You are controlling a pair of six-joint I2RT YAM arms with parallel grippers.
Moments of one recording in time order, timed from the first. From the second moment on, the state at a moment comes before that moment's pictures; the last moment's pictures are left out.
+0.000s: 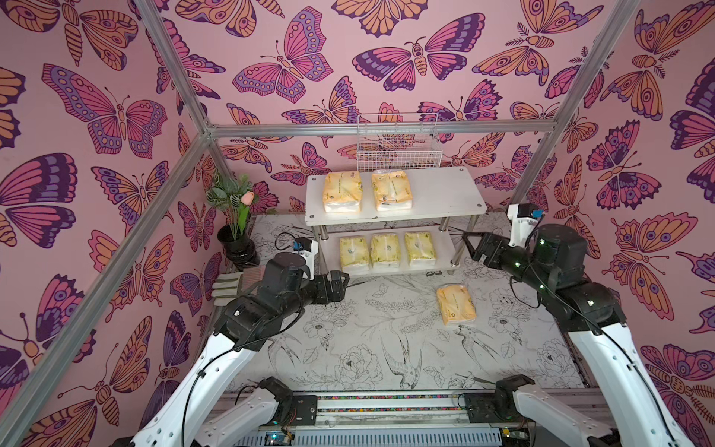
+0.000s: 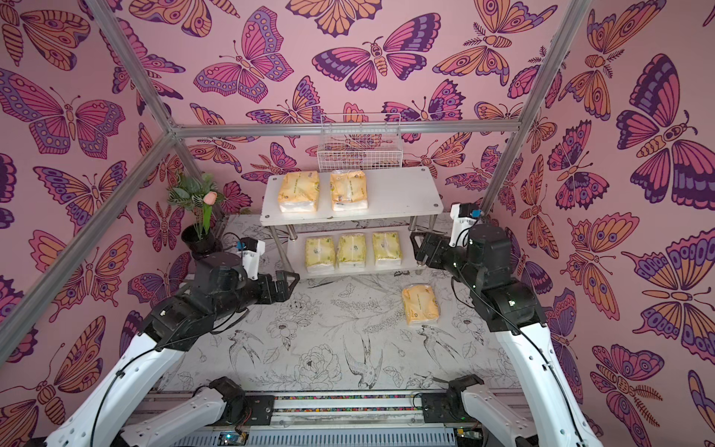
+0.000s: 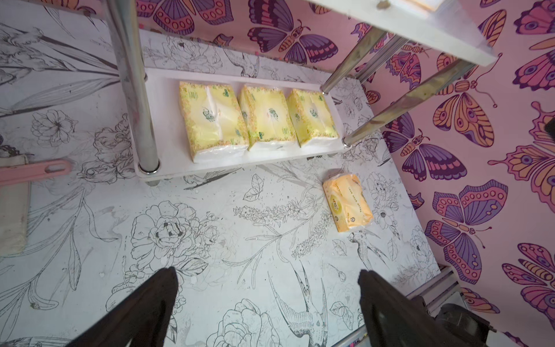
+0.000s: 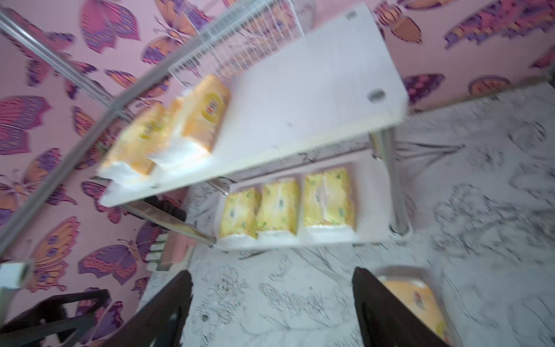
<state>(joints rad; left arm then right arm) -0.56 0.90 1.13 -0.83 0.04 -0.52 0.29 0.93 1.20 -0.71 -0.16 0.48</state>
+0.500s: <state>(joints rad) -0.88 0.95 0.73 -0.60 -0.10 -0.75 0.13 1.17 0.72 -0.59 -0.10 0.51</state>
